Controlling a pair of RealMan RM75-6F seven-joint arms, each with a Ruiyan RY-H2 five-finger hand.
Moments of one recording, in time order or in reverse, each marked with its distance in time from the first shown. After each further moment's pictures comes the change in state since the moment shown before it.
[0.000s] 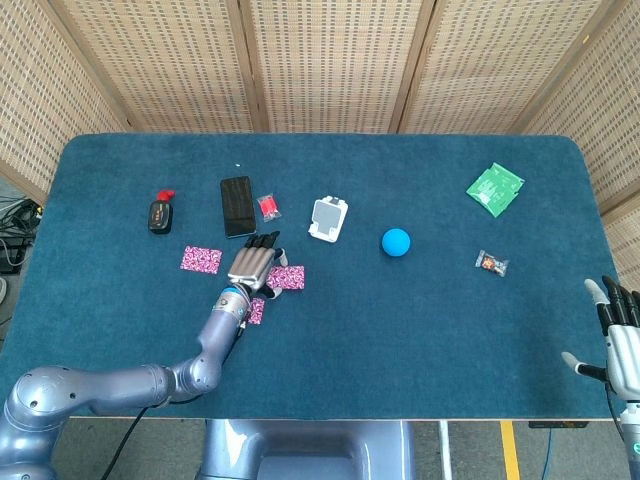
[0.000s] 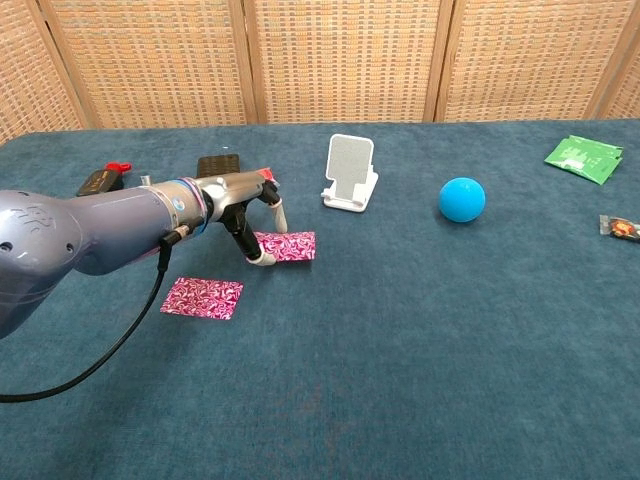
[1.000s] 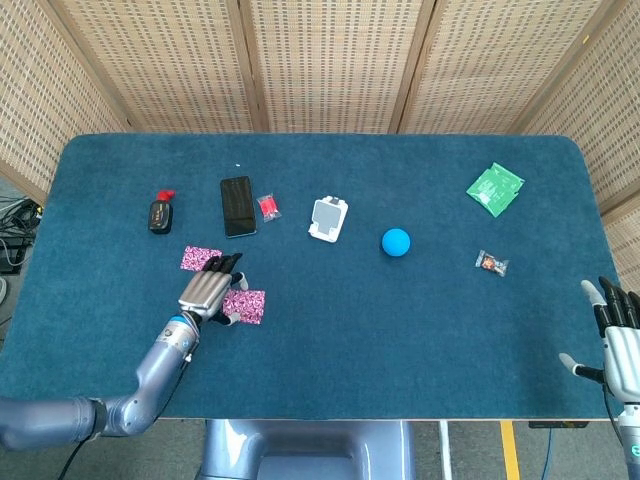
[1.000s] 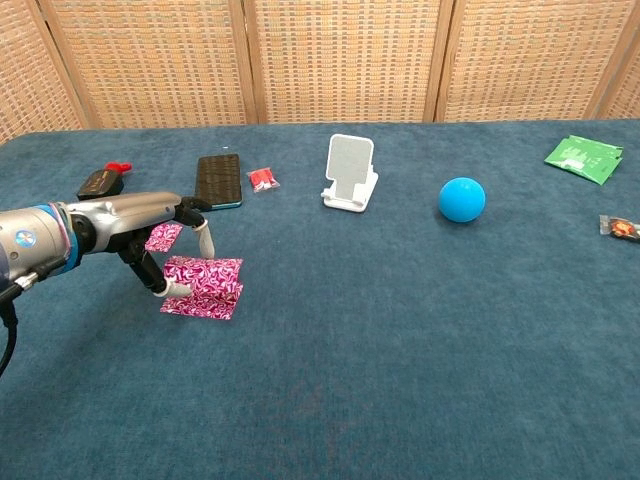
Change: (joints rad) left arm 0.228 0.263 0.175 -0.354 0.264 0.117 -0.123; right arm -0.004 0.003 -0.006 -0.014 -0.014 0.011 -0.007
